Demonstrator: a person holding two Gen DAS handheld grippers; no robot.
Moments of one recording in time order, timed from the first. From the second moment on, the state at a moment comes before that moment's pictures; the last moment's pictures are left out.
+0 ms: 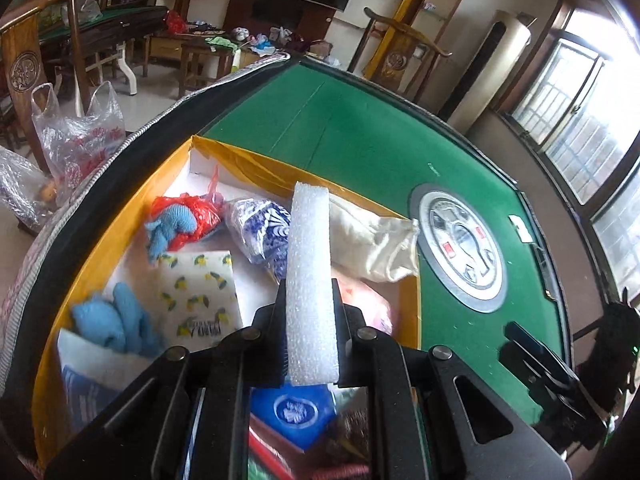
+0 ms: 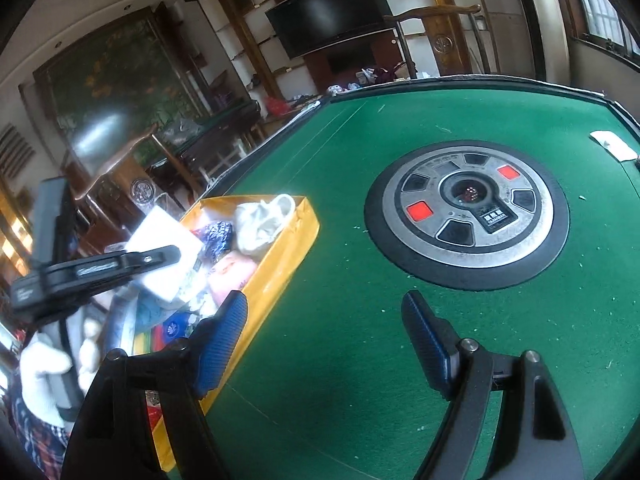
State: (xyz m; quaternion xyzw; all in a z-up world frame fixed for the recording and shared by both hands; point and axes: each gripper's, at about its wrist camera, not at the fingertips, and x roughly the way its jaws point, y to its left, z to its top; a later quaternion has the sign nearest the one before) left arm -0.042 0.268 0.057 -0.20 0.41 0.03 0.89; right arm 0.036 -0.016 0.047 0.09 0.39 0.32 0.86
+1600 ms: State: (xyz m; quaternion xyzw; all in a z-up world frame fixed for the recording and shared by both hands) left arm -0.099 0.282 0.084 -0.06 0.38 0.20 0.90; right arm 0.039 -0.026 0.034 0.07 0.41 0.29 0.86
